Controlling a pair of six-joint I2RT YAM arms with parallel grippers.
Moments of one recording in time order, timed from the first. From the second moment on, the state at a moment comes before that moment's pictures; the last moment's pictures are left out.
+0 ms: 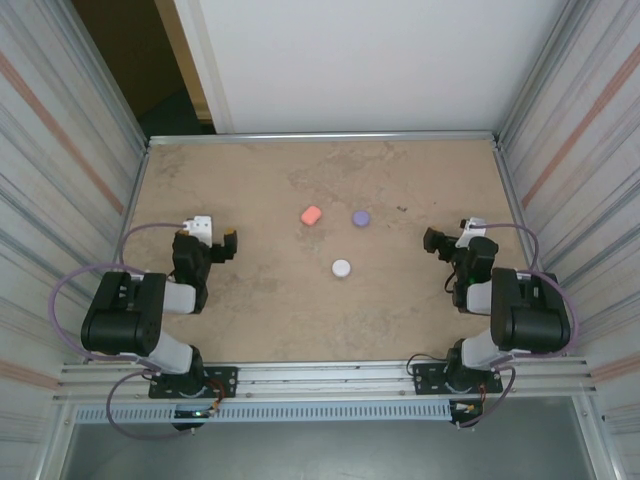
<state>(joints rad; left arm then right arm) -0.05 1.51 0.29 0.88 -0.06 0.06 -0.13 1.51 0.24 0.94 -0.13 0.18</state>
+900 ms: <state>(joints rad) -0.01 1.51 0.40 0.70 0.03 0.06 -0.04 1.54 0.41 0.72 -0.05 0.09</state>
